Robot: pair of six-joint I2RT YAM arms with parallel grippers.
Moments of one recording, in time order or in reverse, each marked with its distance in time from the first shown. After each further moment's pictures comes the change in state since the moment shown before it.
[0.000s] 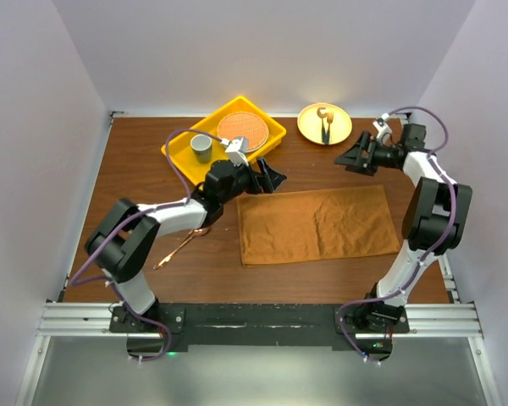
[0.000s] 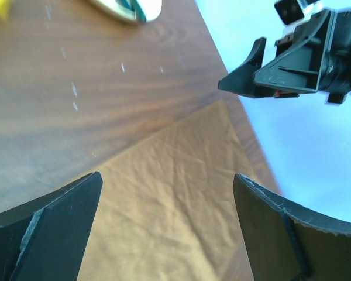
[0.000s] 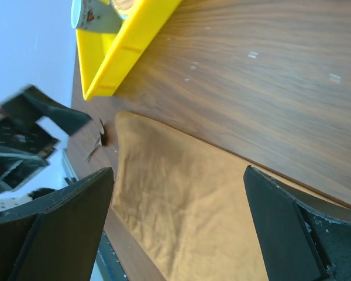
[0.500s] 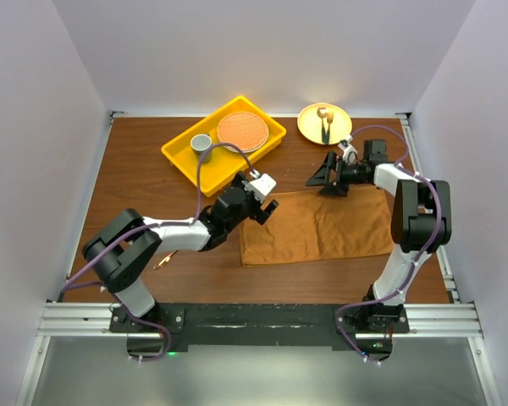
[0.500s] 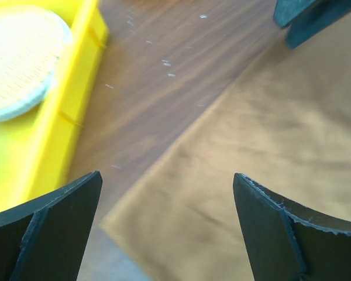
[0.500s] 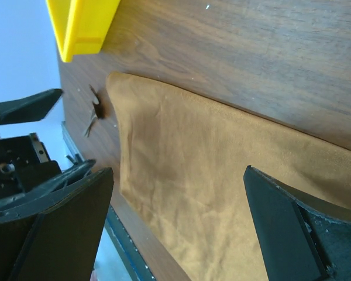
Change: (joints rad) left arm -0.156 -0.111 -0.161 -0.065 -0.321 0.838; right arm 0.221 -0.035 -0.204 0.104 0.129 0.145
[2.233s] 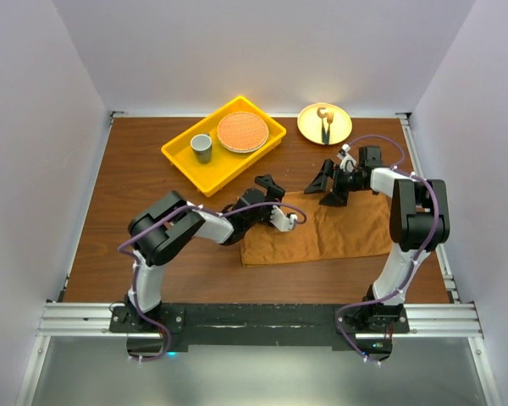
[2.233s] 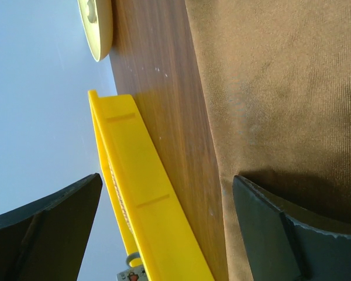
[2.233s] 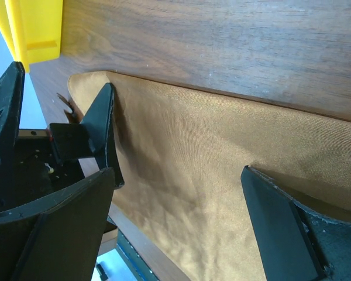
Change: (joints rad) left arm -0.028 0.356 0.167 0.077 0.000 1.266; right arm 0.030 0.017 -0.054 -0.005 0.141 0.066
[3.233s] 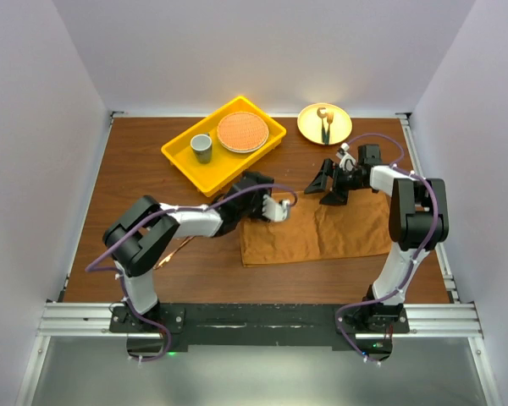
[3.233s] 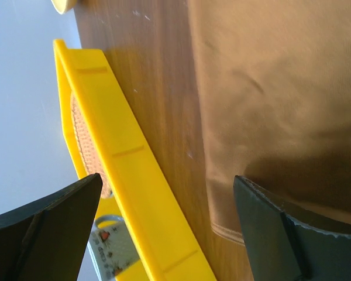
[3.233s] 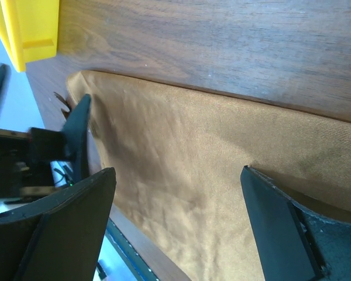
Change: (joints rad) left arm 0.056 -0.183 -0.070 -0.217 0.016 -0.137; right arm 0.002 0.005 0.021 -0.028 0.000 -0.014
